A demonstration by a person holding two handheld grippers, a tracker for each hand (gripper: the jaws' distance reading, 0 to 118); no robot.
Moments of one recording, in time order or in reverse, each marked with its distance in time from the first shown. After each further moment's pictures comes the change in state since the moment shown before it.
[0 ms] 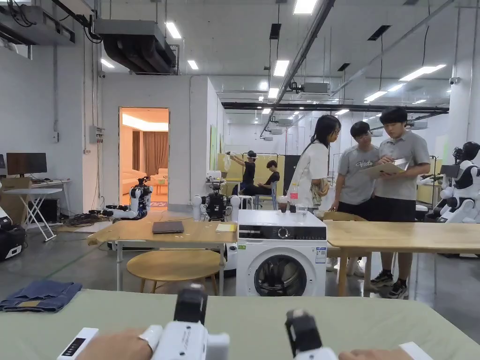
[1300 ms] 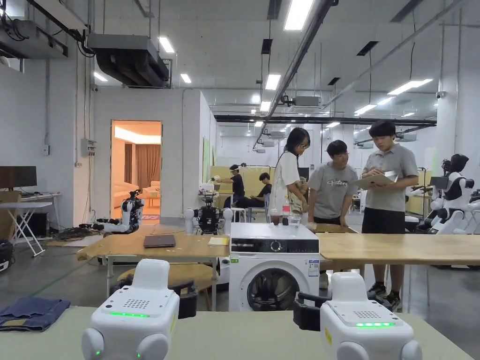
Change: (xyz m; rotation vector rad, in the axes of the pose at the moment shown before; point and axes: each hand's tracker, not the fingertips) left arm -0.106 -0.073 0.004 0.023 -0.001 1.700; right arm 0.113 -0.114 0.009 -0.155 -0.071 -1.995
